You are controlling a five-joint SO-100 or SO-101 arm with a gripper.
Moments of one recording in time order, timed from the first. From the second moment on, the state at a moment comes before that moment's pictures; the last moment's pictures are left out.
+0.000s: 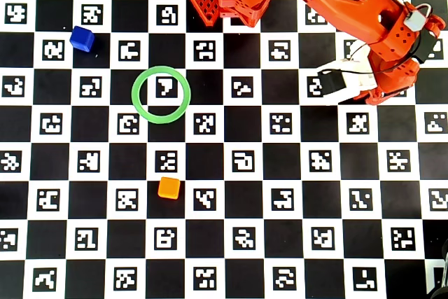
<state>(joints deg) -52.1 75.6 89.3 76.3 36.0</state>
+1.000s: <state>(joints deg) 0.6 106.7 100.4 89.2 -0.2</state>
